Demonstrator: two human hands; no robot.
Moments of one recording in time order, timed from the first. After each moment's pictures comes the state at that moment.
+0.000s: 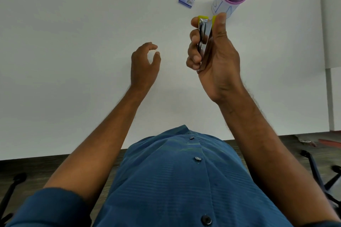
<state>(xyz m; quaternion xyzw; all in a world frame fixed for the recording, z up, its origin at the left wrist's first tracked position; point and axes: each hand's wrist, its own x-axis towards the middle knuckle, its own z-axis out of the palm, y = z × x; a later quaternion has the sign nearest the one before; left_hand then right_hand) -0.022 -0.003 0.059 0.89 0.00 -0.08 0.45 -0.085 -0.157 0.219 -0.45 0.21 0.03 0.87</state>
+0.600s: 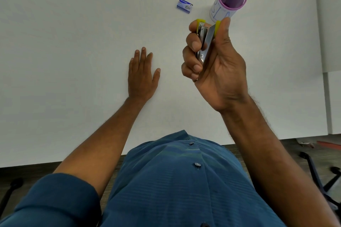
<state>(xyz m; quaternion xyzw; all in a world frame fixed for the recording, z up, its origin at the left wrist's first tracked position) -0.025 0.015 -0.005 0.98 -0.15 -0.07 0.14 -0.085 -0.157 0.232 -0.34 0.10 0.10 0.93</state>
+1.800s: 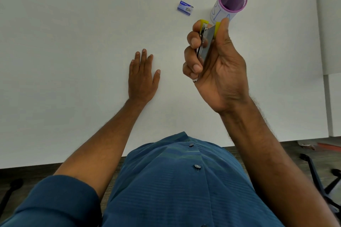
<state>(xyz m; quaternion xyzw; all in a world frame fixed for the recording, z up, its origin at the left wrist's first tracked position) -0.025 0.014 -0.005 0.98 -0.15 -0.07 0.14 -0.082 -0.158 0.233 -0.33 0.11 0.09 0.93</state>
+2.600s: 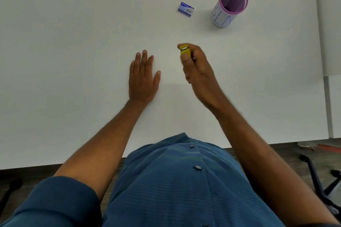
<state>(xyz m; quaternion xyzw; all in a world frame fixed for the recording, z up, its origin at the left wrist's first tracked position) -0.027 0.015 -0.001 0.97 -0.15 -0.06 0.16 -0.082 -0.162 0.152 -0.76 0.13 0.03 0.63</state>
